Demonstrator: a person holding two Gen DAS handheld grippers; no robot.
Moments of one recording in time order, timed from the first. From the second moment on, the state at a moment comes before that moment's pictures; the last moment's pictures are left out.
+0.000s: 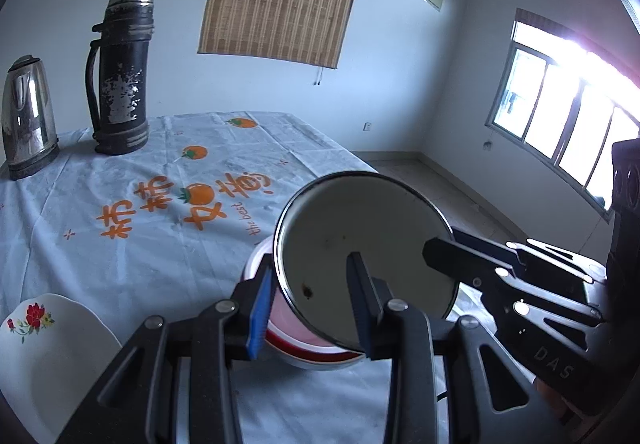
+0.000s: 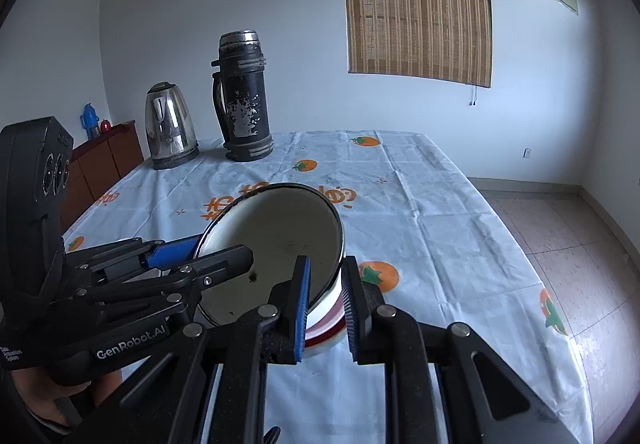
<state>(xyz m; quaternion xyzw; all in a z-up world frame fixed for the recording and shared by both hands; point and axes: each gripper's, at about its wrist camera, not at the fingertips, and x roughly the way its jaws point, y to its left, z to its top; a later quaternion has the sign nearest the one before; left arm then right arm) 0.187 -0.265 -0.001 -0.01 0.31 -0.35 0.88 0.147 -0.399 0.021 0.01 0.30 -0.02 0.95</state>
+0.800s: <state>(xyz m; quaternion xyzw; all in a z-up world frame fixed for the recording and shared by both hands) 0.199 -0.276 -0.016 0.00 0.33 -0.34 0.88 0.179 -0.406 -0.004 0.01 0.33 -0.03 0.94</state>
